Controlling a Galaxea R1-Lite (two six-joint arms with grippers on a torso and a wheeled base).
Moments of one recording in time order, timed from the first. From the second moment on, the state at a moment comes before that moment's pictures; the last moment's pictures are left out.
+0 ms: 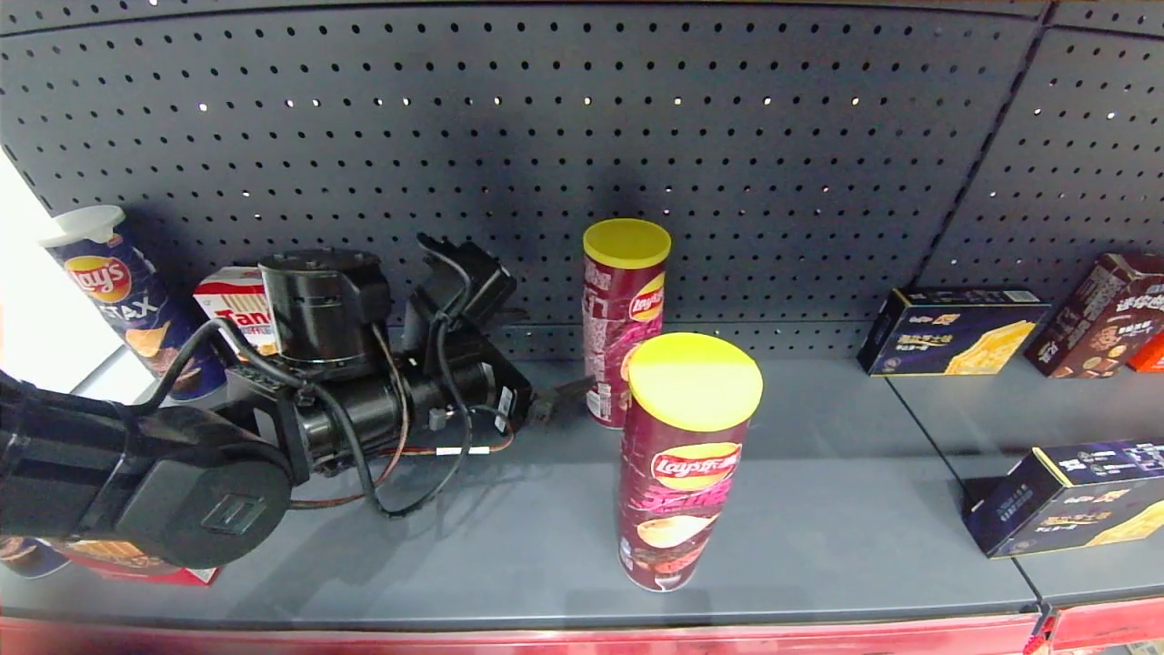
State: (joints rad) left arm -0.45 1.80 -0.88 -0.76 -0.27 0.28; right arm 0.00 0.00 0.00 0.00 0.03 -0.01
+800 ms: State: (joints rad) left arm -0.48 1.88 -0.97 -0.76 -0.17 0.28; right arm 0.00 0.00 0.00 0.00 0.03 -0.01
